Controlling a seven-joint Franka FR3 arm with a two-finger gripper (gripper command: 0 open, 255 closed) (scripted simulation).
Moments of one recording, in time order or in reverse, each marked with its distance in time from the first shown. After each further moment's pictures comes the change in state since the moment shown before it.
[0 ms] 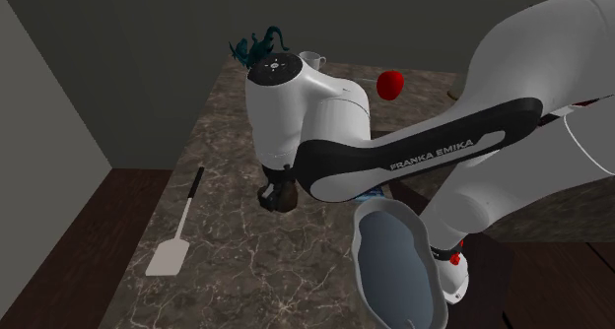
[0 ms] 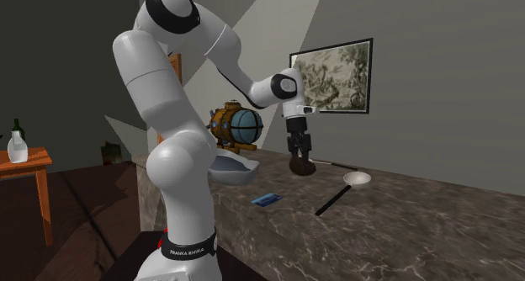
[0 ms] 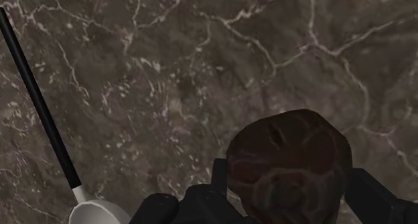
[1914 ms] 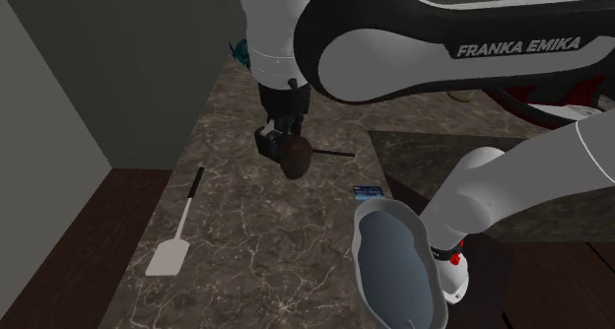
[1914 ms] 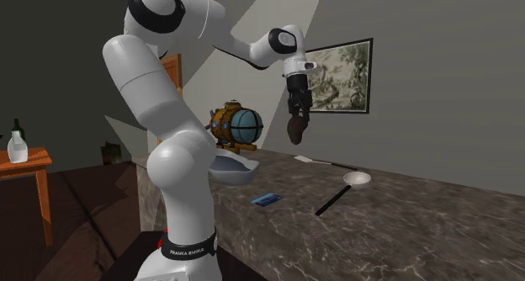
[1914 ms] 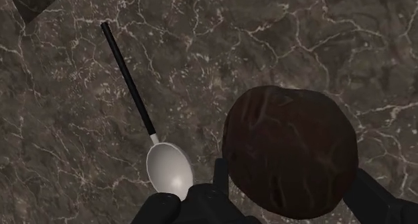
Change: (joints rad) arm 0.011 -0.090 -0.117 0.313 -0.001 -0.393 -0.083
